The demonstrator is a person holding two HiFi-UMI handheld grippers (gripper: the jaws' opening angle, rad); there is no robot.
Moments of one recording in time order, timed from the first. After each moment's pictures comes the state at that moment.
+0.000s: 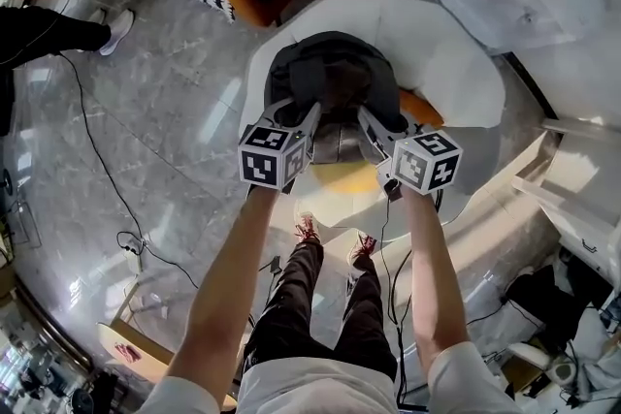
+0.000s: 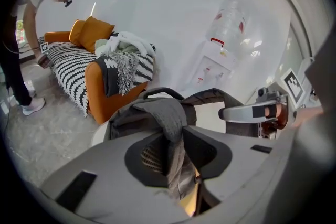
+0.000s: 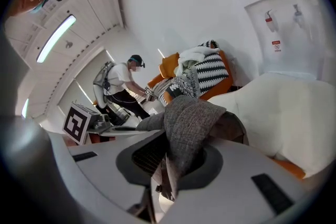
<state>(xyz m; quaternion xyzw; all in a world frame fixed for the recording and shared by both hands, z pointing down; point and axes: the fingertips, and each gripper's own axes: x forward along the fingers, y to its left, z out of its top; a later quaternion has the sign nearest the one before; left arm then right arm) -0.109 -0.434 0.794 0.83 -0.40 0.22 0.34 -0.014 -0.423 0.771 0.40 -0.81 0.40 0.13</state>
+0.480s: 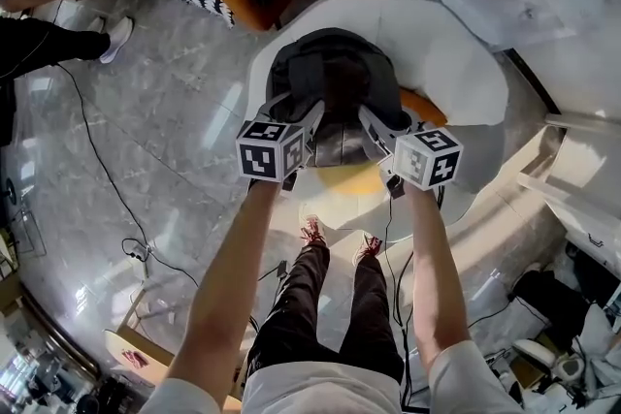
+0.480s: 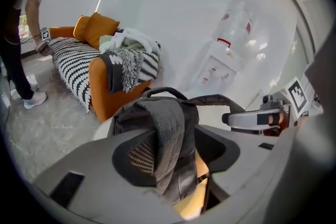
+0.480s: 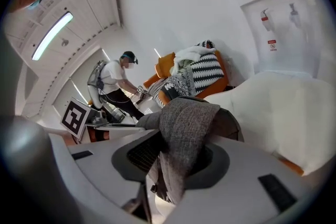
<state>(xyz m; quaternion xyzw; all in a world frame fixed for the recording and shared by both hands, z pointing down) -0.117 -0.444 0.805 0.81 -0.41 0.22 0.36 -0.006 -0.427 0.788 0.42 -0.80 0.40 0.14</state>
